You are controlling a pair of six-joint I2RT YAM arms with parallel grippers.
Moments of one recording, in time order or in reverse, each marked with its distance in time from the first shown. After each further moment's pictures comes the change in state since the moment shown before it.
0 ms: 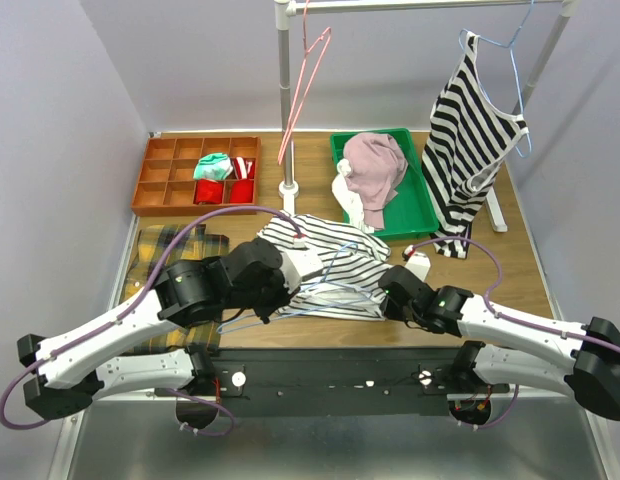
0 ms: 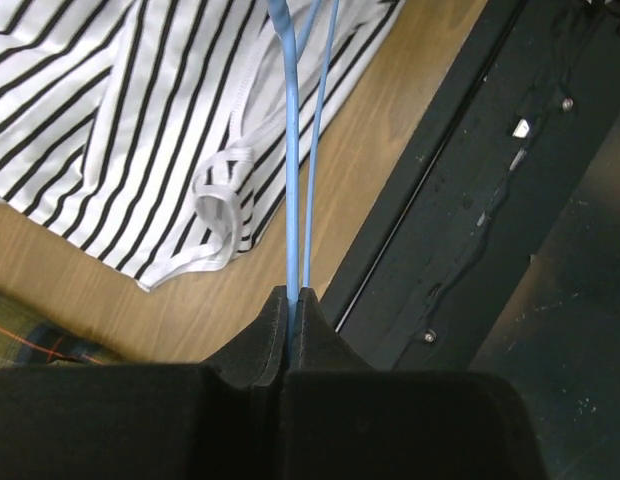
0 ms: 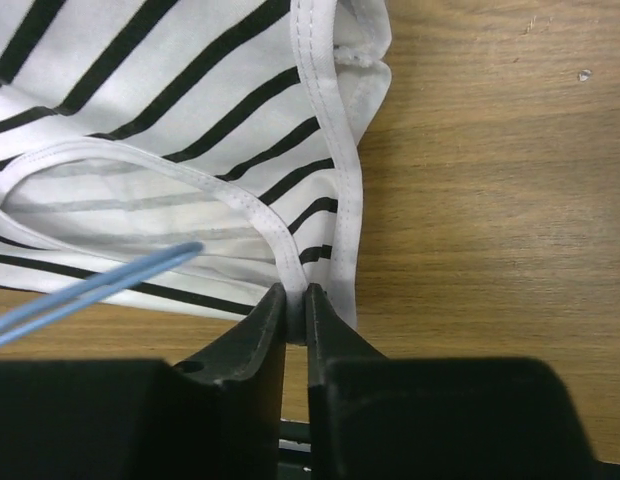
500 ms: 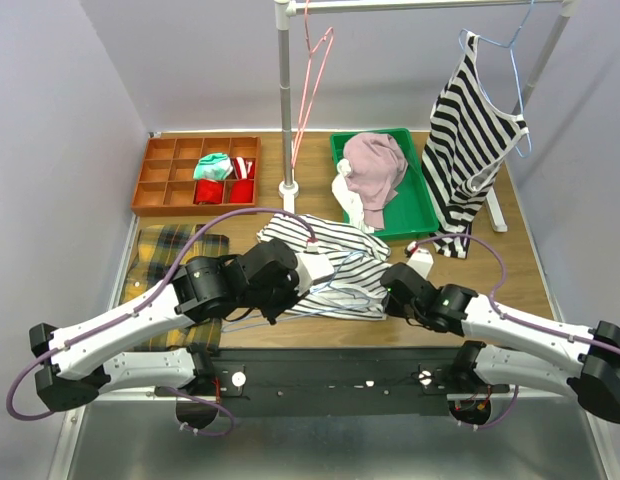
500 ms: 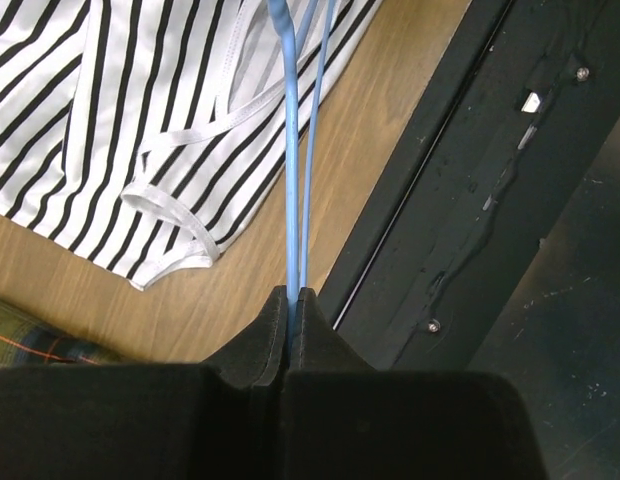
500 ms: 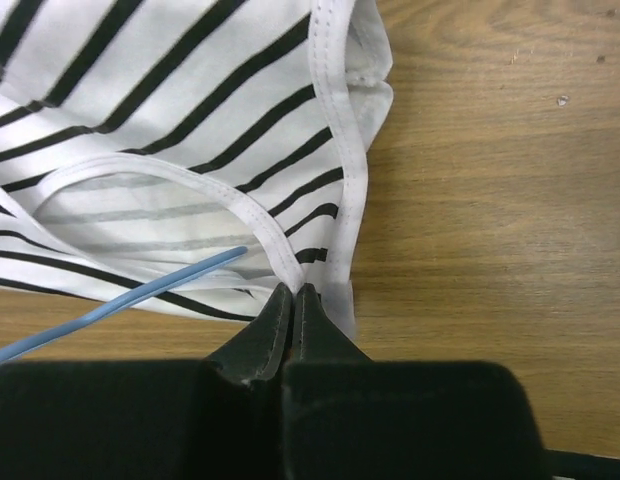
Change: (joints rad) left arm -0.037 0.088 0.002 -0.005 0.000 0.012; right arm 0.000 -0.031 0.023 -0.026 0.032 0.000
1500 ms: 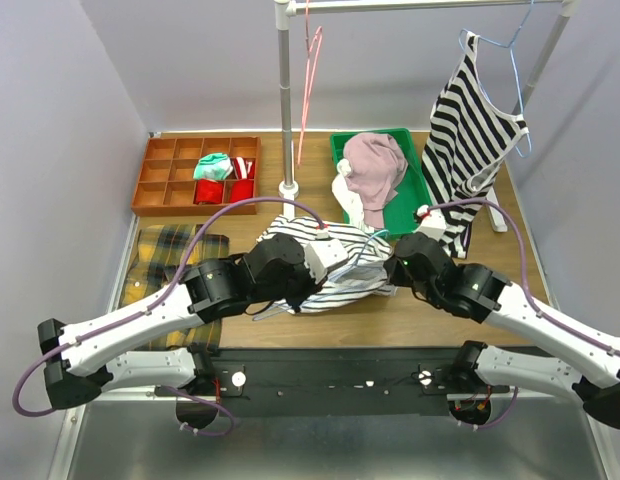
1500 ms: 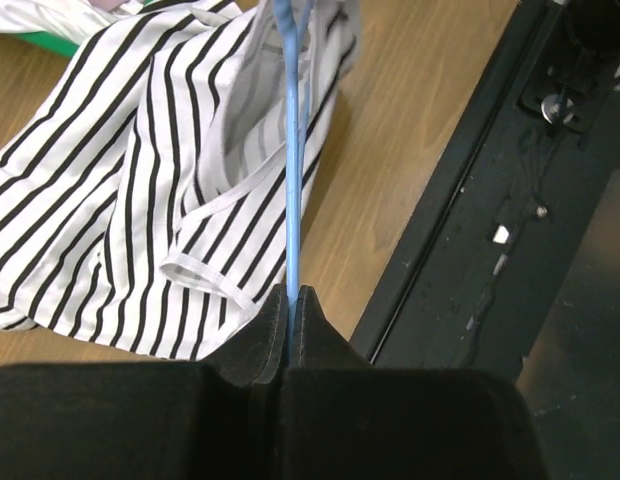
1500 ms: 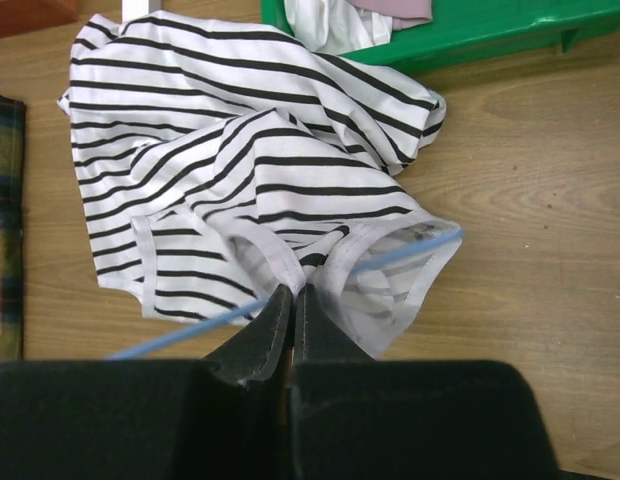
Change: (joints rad) left arm -0.003 0.027 -0.045 0.311 -0.005 -0.013; right arm 0.000 -0.052 0.355 -0.163 0.116 -0.183
